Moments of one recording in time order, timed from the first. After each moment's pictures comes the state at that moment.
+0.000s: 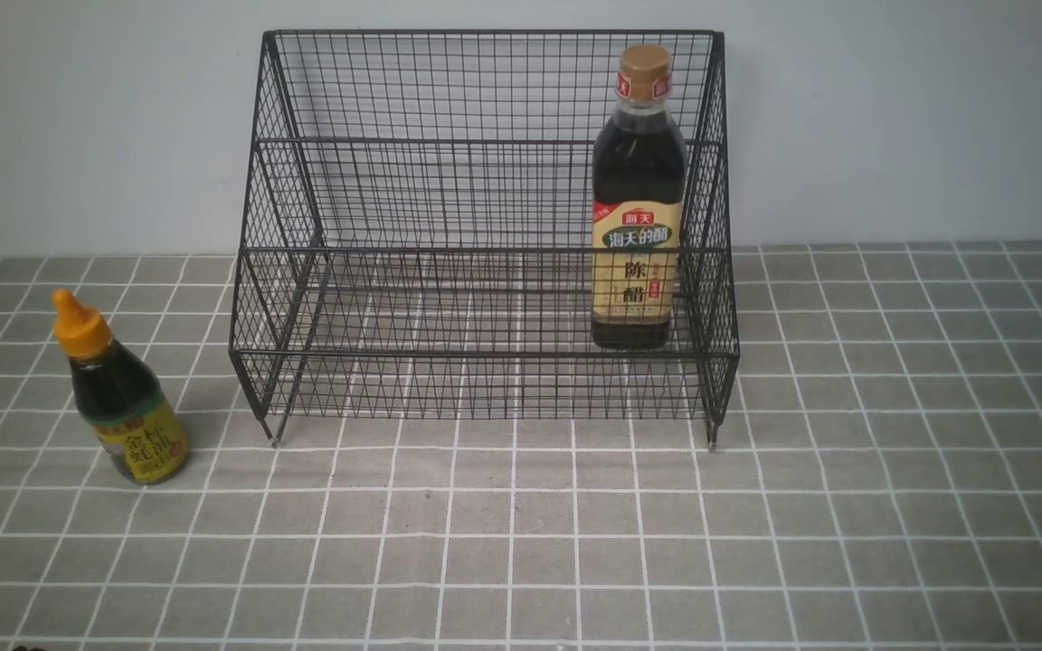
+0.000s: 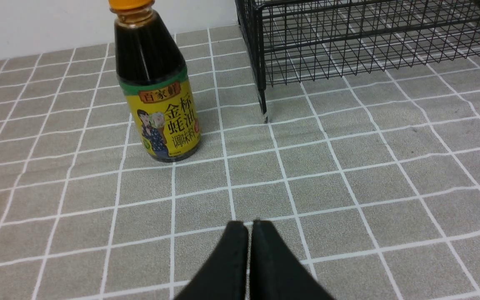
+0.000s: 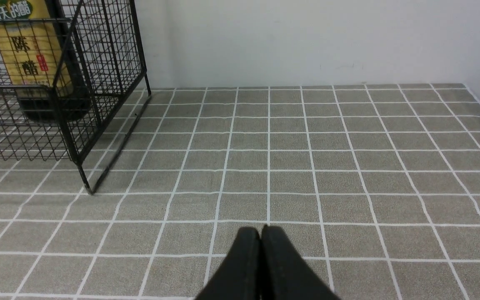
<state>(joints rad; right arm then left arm) 0.03 -0.02 0.02 0.00 0.38 0.07 -0.07 -0.01 0.02 -0.12 0.39 0.20</state>
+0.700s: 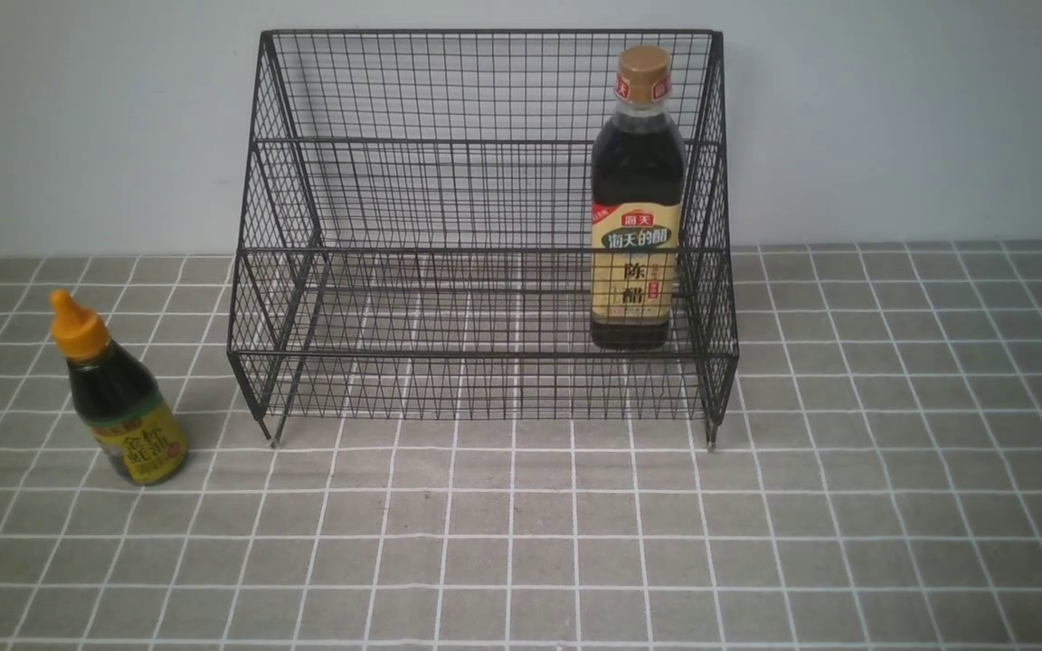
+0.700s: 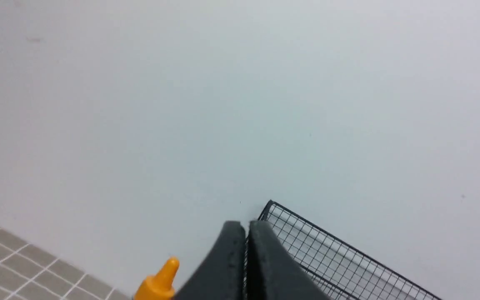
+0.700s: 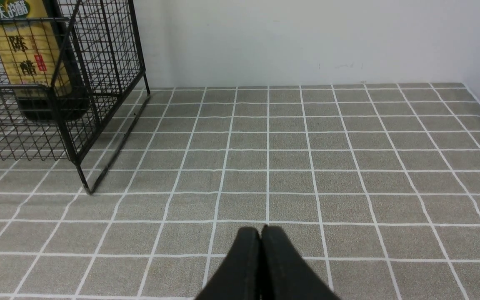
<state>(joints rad) 0.03 -0.02 0.02 0.00 0.38 0.07 -0.07 -0.01 0.01 -0.62 -0.32 0.09</state>
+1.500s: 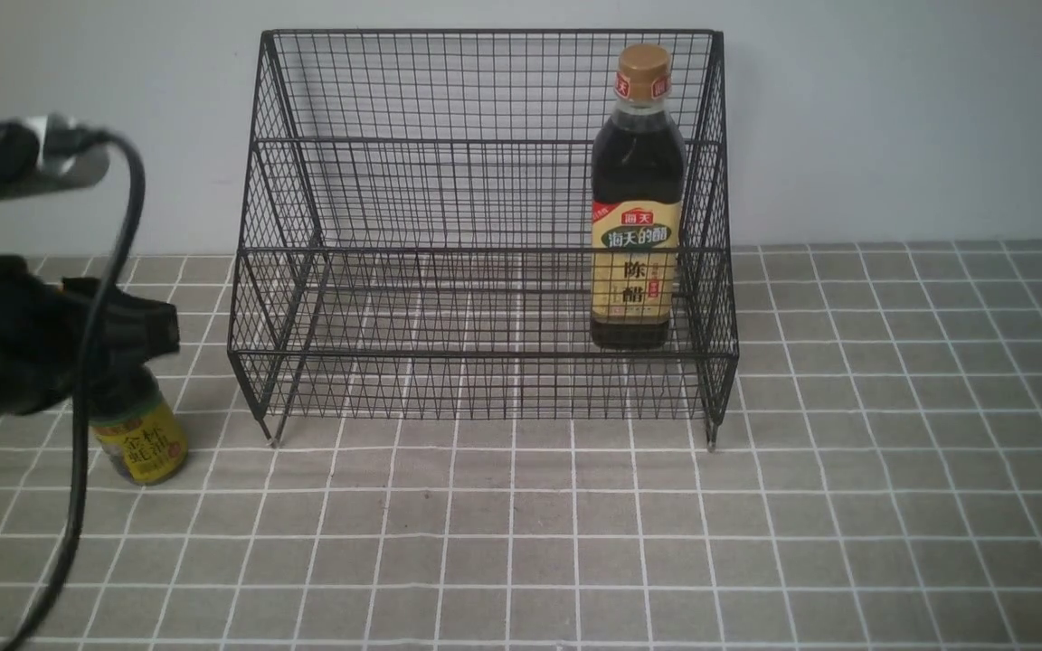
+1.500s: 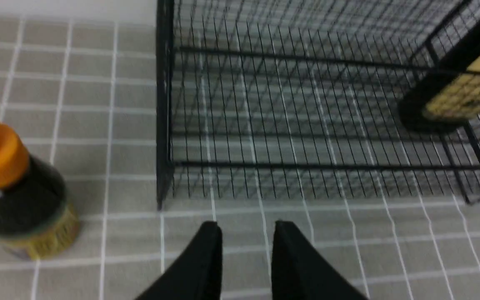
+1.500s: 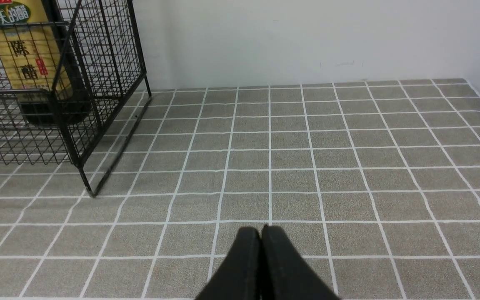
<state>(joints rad) 0.03 -0.02 0.02 0.00 0.38 0.09 0.06 1.13 -0.83 -0.63 0.61 0.43</state>
